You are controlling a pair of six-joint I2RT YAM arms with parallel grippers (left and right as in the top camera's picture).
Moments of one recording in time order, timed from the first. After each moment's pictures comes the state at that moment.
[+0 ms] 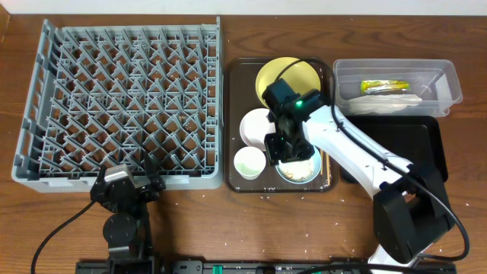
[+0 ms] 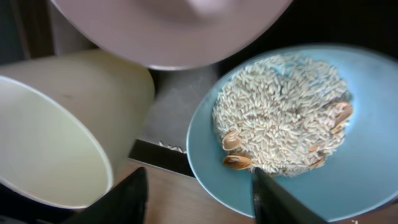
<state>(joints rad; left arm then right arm) 0.09 0.01 0.05 -0.16 -0.19 -0.07 0.60 1.85 1.38 -1.10 -0.17 0.38</state>
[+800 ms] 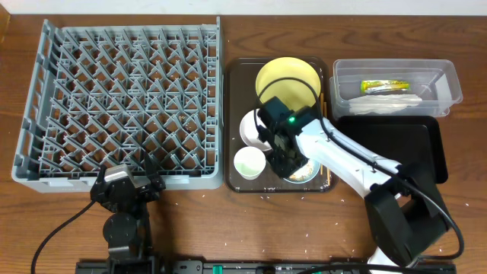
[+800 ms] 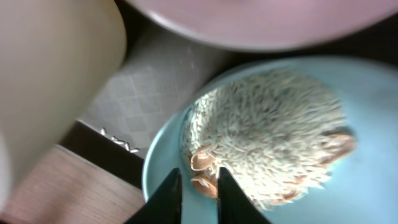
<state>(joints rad) 0.09 0.01 0.05 -0.16 -0.19 -0.07 0.64 1.84 1.28 -1.00 -0.05 0.02</state>
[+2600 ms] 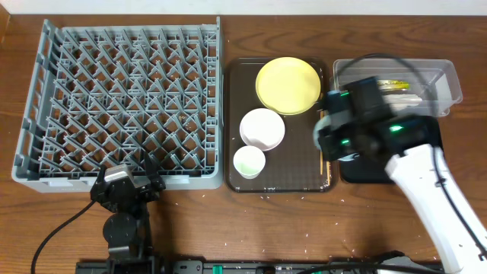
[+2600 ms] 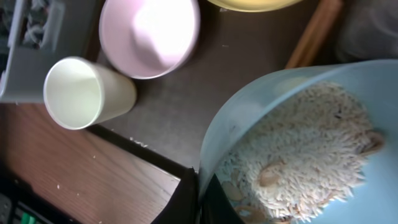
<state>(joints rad) 0.09 0.01 0.05 -0.16 -0.19 -0.07 0.28 1.37 1.19 -1.00 -0.27 0.02</state>
